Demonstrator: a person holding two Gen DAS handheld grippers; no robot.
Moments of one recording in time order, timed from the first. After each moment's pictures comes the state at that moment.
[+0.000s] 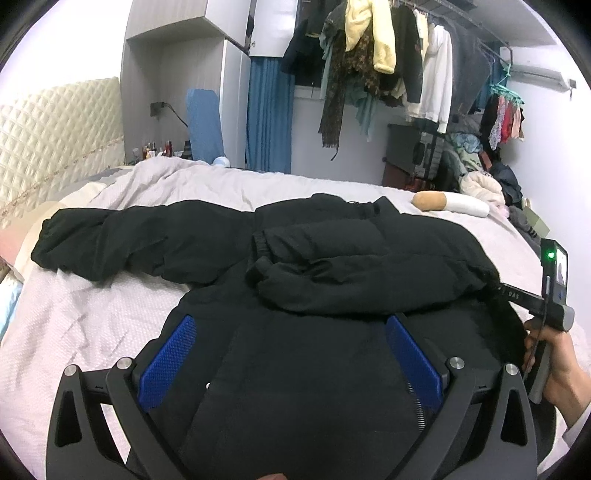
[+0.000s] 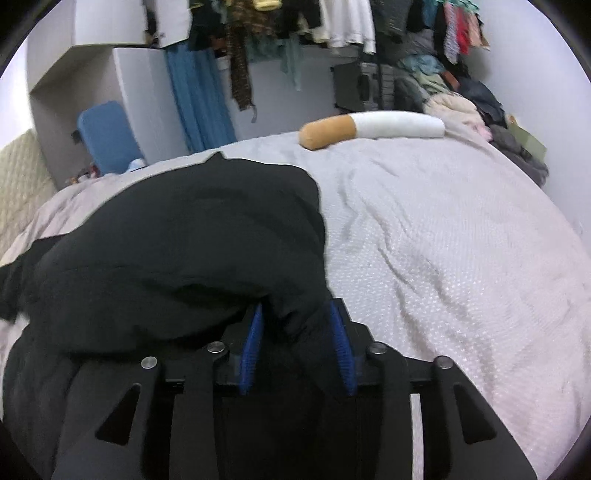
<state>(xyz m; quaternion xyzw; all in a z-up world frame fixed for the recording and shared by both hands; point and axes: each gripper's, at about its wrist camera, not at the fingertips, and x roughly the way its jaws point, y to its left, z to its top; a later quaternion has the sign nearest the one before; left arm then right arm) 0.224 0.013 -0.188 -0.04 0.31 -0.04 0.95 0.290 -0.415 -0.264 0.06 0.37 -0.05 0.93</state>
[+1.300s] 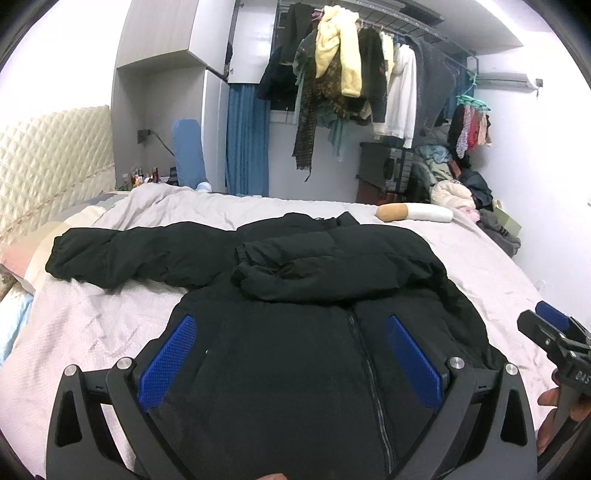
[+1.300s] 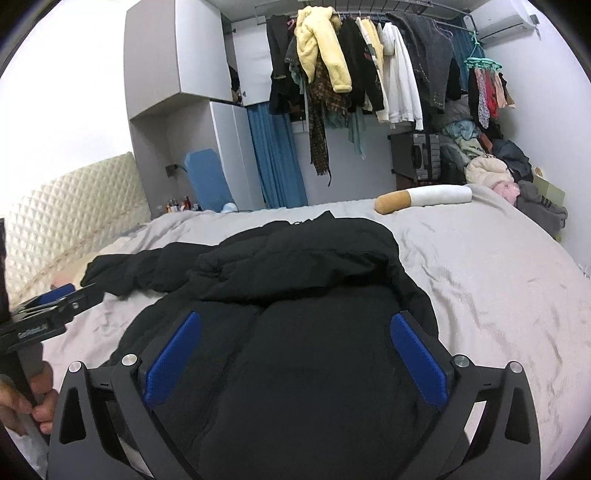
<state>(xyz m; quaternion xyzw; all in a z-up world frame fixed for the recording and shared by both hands) 0.108 0.008 -0.146 -0.03 0.26 -0.08 0.96 0.058 -0.313 -0.172 0.06 0.23 0.06 0.97</state>
